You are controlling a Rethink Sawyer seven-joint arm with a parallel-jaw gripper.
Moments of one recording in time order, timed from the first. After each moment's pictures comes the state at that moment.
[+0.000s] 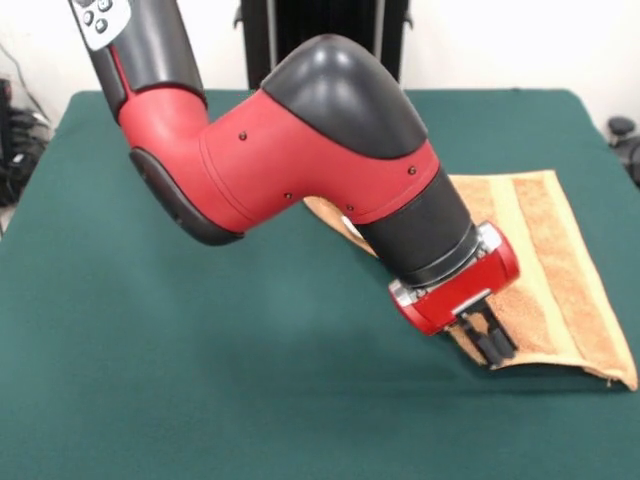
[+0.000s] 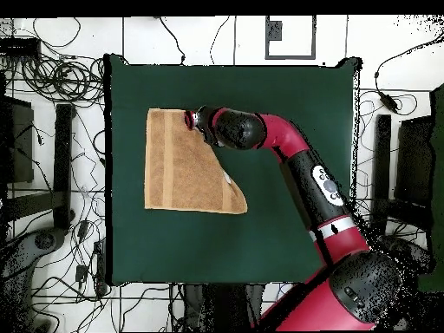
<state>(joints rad) -0.77 0.01 1.07 1.26 -0.69 0.69 1.53</state>
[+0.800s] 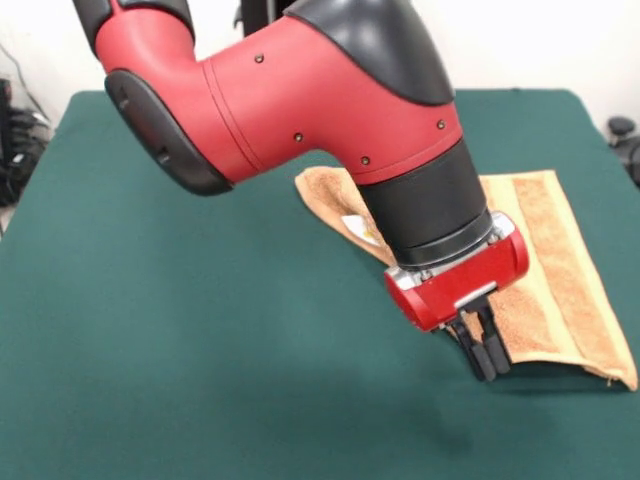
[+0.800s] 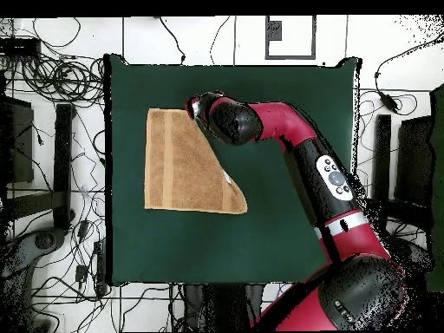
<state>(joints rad) -0.70 -0.15 1.00 1.26 -0.75 0.60 1.53</state>
